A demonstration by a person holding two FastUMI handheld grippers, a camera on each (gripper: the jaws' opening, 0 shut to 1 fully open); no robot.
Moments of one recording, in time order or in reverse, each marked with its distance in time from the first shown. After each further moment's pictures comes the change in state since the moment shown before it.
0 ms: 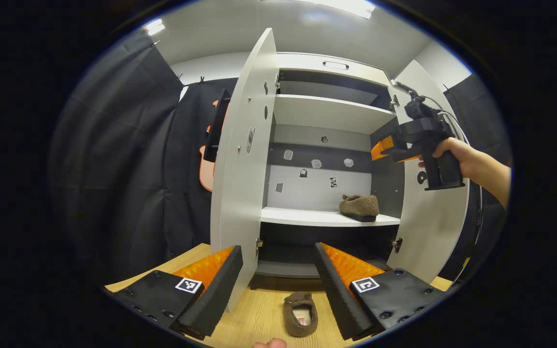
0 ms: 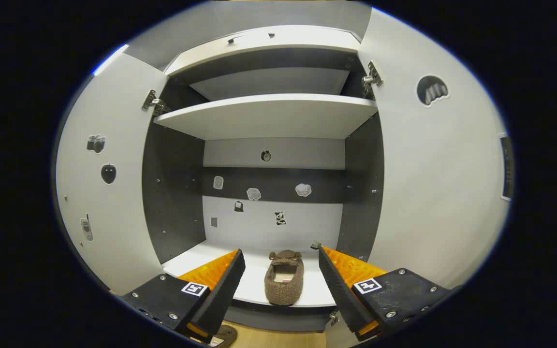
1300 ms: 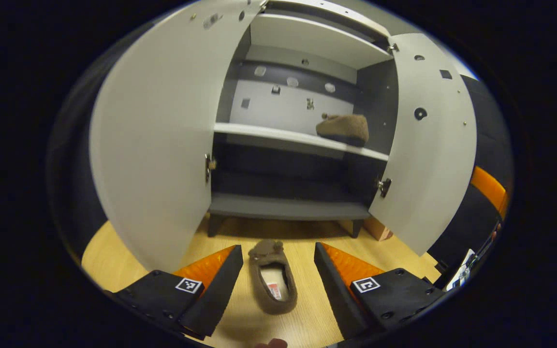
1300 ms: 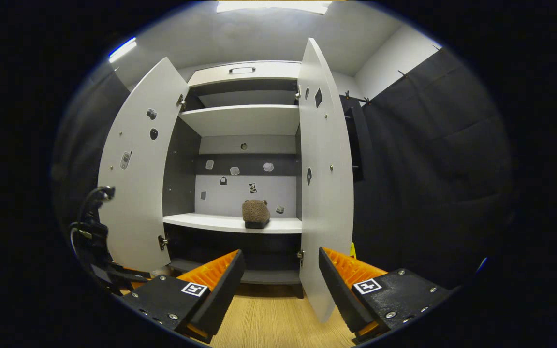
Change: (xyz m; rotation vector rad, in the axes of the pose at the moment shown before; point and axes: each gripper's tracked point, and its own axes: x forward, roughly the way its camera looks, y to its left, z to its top) left arm 0.056 -0.041 -0.198 -0.115 0.575 -0.204; right arm -0.221 -0.021 -0.183 0.014 -0.114 -0.193
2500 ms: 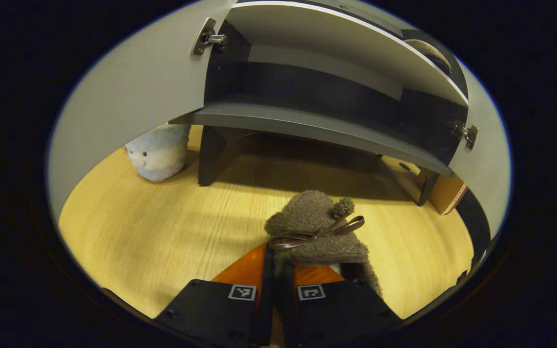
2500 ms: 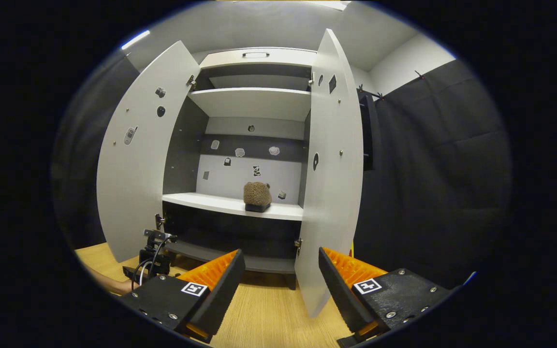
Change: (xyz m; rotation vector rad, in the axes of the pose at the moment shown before) left arm 0.133 0.063 -0.082 0.003 0.150 0.153; right arm 0.006 0.000 -0.021 -0.080 0.083 0.031
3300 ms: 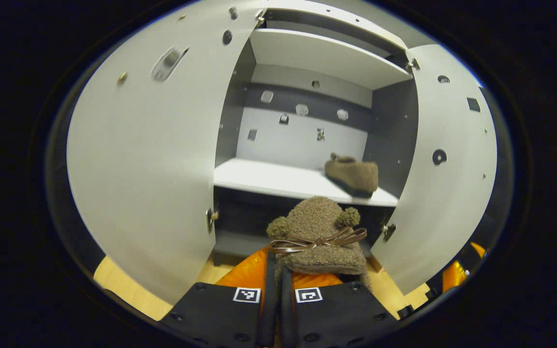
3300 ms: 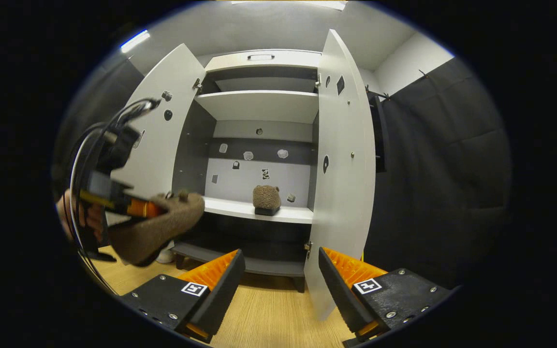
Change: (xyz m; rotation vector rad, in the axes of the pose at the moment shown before) left arm -0.225 -0.072 0.289 0.035 -0.450 -0.043; right arm 0.002 0.011 0.005 0.003 -0.023 0.047
